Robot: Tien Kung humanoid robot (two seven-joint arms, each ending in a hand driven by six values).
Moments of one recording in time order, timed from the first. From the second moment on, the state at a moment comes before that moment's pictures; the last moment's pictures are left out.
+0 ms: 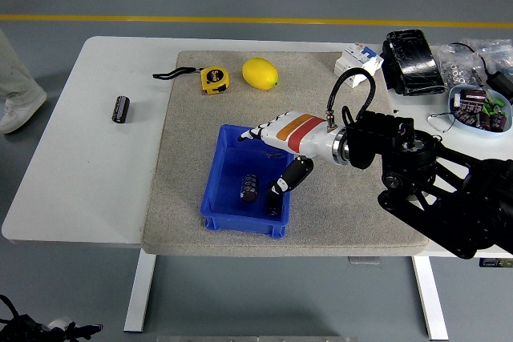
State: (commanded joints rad) left arm -0.23 0.10 -1.03 -0.21 1.59 -0.05 0.22; right arm 0.80 -0.23 0.58 1.32 -2.03 0.24 -0.03
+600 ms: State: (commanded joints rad) left arm -0.23 0.09 -1.02 -0.20 1.57 -0.04 0.21; right arm 0.75 -0.35 0.99 1.16 -1.87 0.06 0.10
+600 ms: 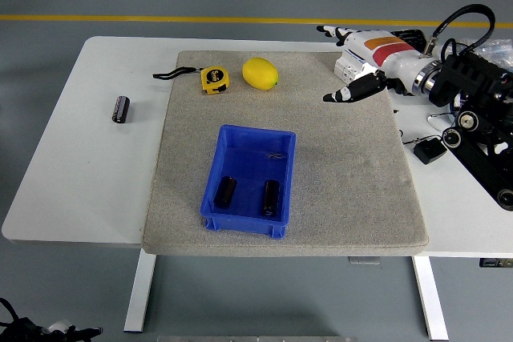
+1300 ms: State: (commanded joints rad) left arm -0.23 0.08 -1.05 -0.19 1.58 -0.01 0.19; right arm 0.11 -0.34 1.48 1.51 -0.98 -0.01 0.17
